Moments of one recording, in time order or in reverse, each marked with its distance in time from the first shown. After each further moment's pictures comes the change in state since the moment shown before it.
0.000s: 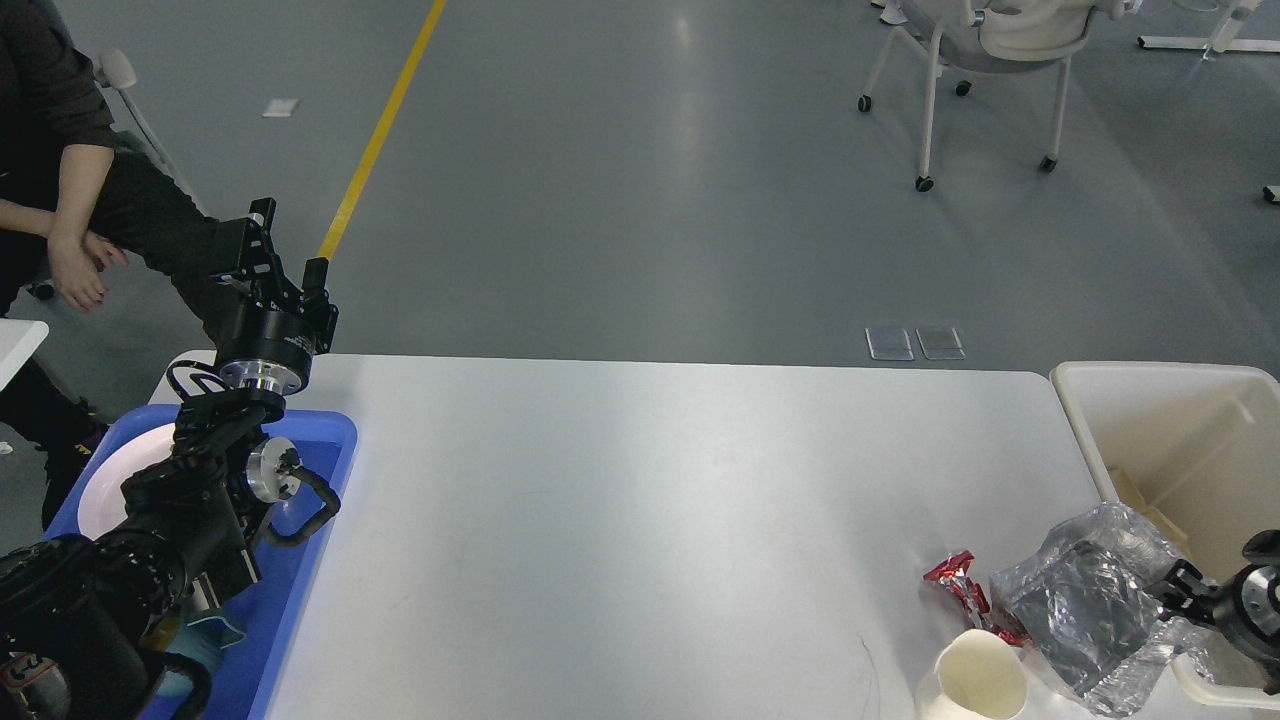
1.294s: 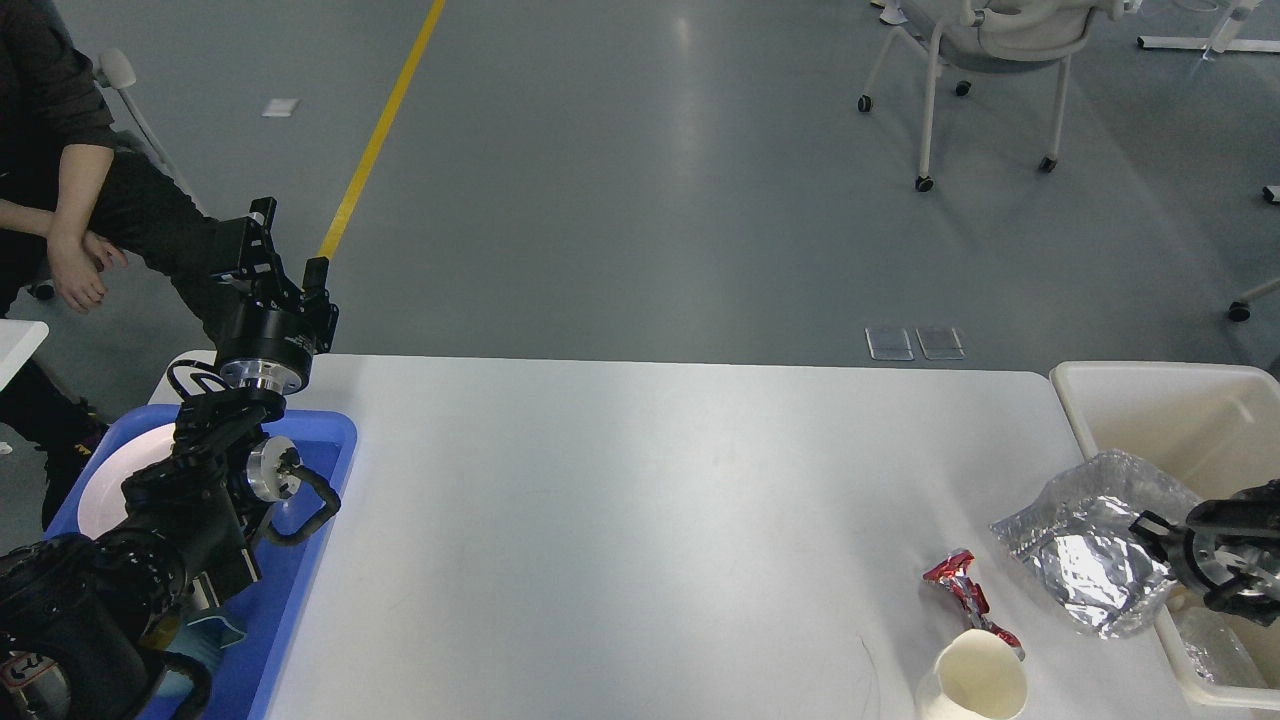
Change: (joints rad) left arm -0.001 0.000 0.000 0.000 0.000 0.000 0.000; right arm 0.026 0.063 0.059 -0.036 -0.001 -0.172 -0.001
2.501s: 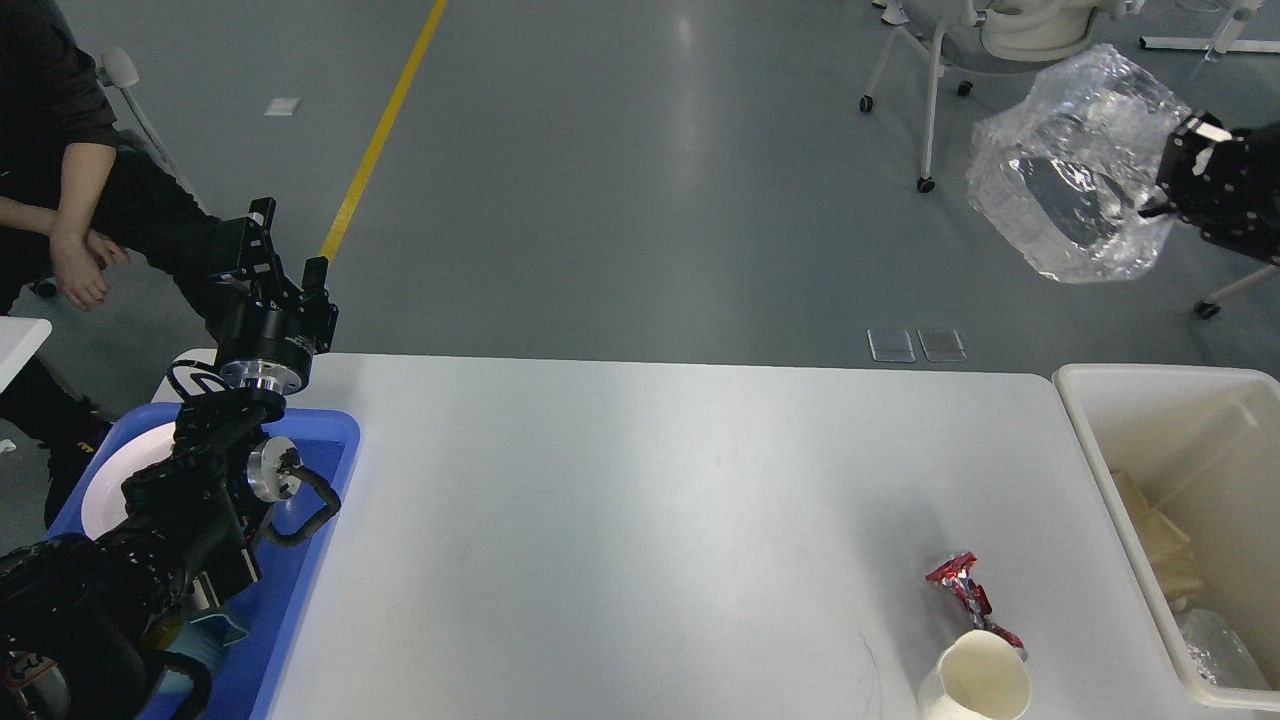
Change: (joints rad) left arm 0.000 0.000 0.000 0.000 0.000 0.000 0.000; right arm 0.617 -0.182 -0.026 -0.036 0.097 0.323 -0.006
